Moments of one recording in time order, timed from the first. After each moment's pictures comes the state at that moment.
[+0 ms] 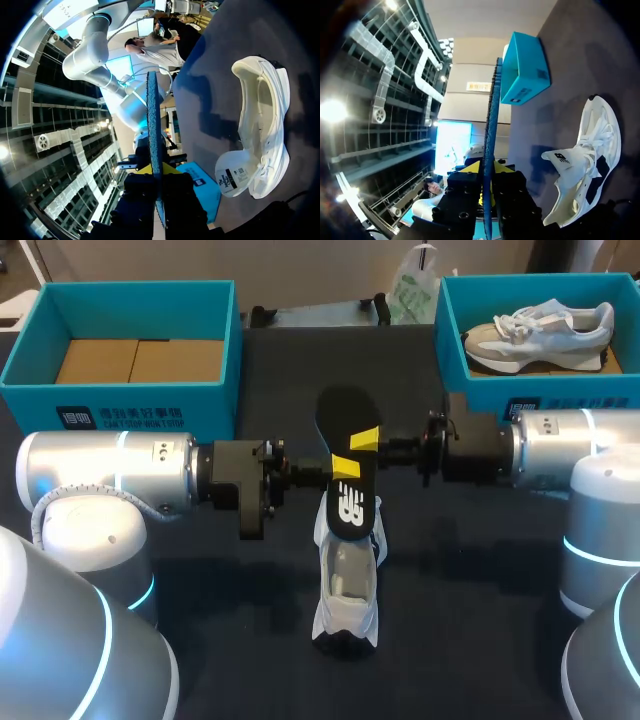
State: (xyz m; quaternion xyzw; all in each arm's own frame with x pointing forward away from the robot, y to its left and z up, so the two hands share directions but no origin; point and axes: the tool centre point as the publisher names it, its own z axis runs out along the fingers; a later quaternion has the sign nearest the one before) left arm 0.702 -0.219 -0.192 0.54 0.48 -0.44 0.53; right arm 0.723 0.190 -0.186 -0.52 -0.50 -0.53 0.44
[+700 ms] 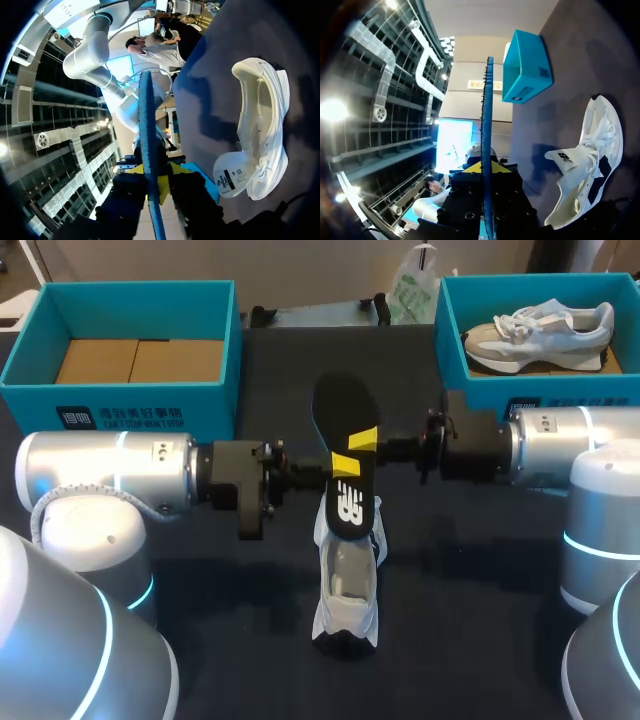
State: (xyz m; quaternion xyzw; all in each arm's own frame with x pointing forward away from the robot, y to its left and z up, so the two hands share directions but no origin) left arm 0.702 -0.217 -0.194 0.54 0.49 -0.45 0.52; right arm 0.722 0.193 -0.183 -0.52 -0.51 -0.53 0.44
